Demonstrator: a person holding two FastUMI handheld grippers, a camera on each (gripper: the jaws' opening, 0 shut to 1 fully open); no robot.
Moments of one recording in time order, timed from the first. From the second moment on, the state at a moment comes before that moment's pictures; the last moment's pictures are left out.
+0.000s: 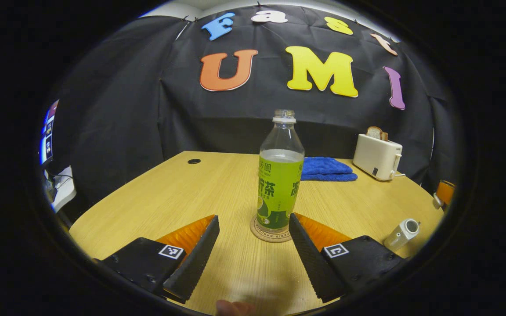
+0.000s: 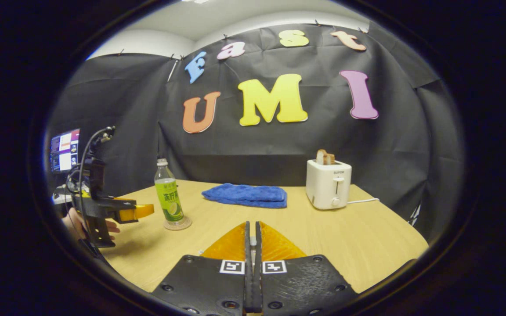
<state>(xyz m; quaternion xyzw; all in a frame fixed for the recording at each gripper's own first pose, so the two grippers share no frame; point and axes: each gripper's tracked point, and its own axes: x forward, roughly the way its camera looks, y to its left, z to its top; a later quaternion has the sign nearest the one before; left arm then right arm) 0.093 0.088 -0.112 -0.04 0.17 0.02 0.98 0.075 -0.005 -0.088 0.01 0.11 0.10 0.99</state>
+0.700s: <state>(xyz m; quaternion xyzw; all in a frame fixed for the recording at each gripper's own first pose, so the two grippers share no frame) 0.041 0.106 -0.063 0.01 0.09 0.05 0.99 0.091 0.033 -0.134 -0.01 0.14 0.13 0.98</state>
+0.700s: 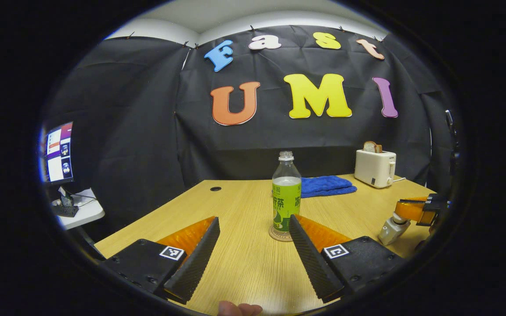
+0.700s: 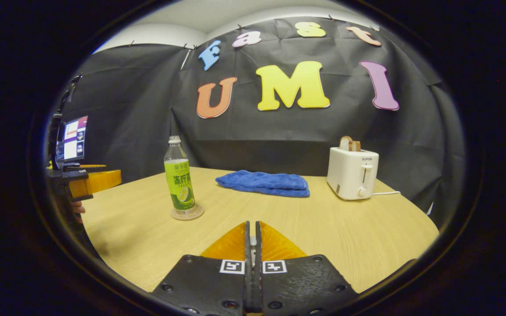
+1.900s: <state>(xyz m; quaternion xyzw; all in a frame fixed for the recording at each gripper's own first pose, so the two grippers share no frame) 0.026 0.063 -0.015 0.00 0.04 0.01 1.00 0.066 0.012 -0.054 -0.03 0.02 0.07 1.00</state>
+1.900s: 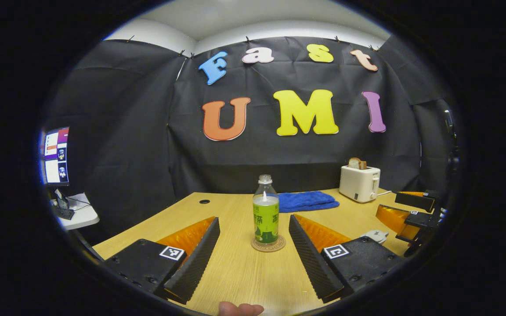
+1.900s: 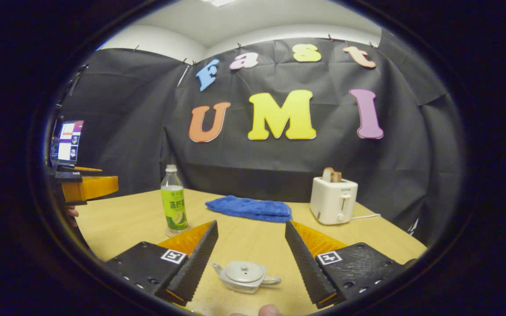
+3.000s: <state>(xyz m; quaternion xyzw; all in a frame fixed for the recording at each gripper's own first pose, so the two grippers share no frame) -0.022 0.012 -0.001 0.00 0.00 0.00 1.00 -0.014 -0.017 -0.010 -0.03 -0.02 0.00 1.00</state>
